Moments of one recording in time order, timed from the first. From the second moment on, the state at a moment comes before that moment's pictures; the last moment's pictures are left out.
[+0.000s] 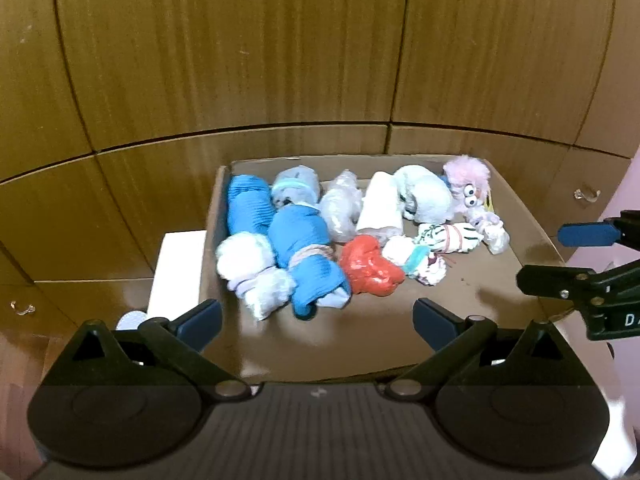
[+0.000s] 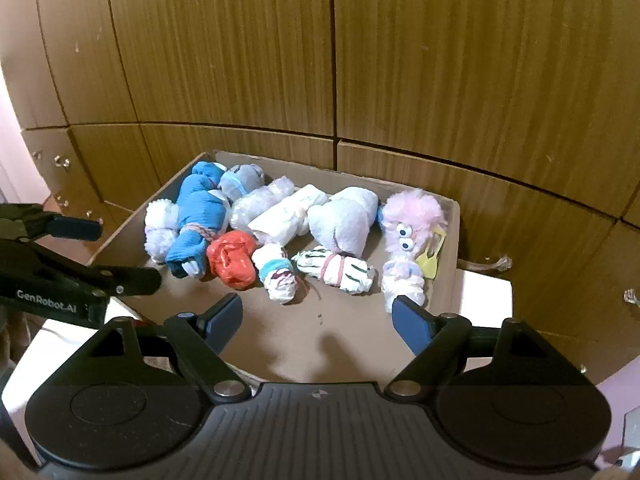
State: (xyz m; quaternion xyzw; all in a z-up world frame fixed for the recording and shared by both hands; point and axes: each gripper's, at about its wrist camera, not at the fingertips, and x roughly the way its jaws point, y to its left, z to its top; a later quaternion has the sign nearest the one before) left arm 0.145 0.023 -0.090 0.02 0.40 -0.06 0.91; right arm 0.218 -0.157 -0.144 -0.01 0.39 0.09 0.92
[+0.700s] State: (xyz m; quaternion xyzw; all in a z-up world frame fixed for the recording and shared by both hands) left arm 0.035 0.073 -0.122 0.03 0.38 -0.02 0.92; right arm 0.118 -0.101 -0.175 0.09 0.36 0.12 0.92
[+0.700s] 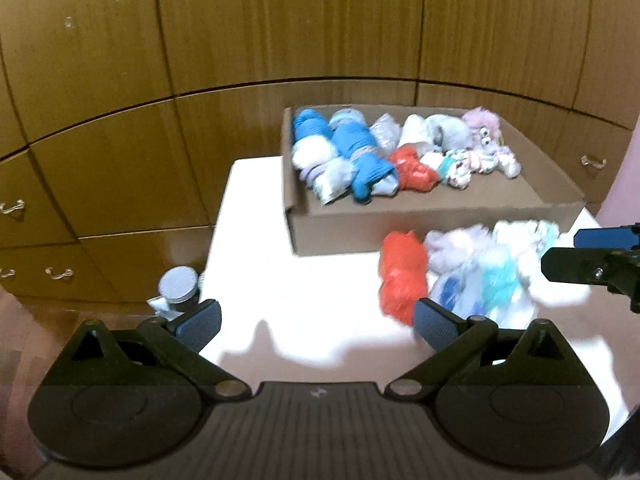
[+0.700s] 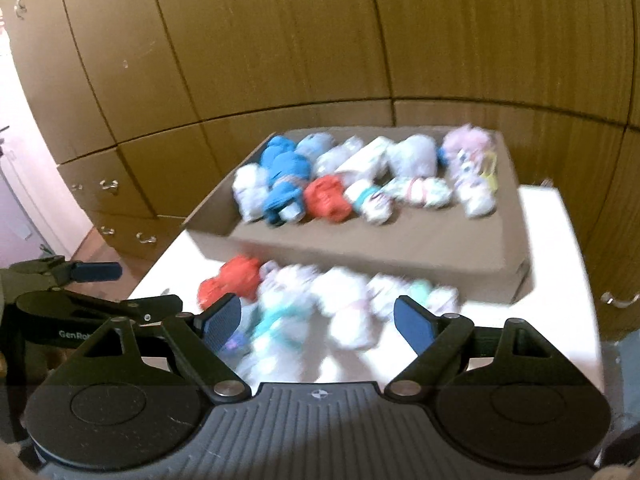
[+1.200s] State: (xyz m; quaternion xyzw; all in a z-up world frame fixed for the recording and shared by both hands) left arm 0.023 0.076 -0.129 0.02 0.38 -0.04 0.92; right arm 0.111 -0.070 -0.211 0.10 0.36 0.10 0.92
